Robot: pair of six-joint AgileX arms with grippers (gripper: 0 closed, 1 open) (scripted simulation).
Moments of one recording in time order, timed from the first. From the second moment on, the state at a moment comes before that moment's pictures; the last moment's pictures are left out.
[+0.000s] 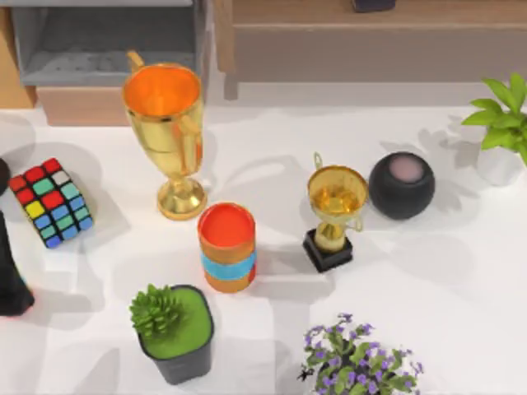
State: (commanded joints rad) left arm 0.00 0.00 0.00 0.00 0.00 0.00; right arm -0.64 1.88 0.39 1.26 -0.59 -0.13
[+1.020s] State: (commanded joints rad) left arm 0.00 0.00 0.00 0.00 0.00 0.00; right arm -0.59 1.77 0.47 1.19 -0.55 -0.12
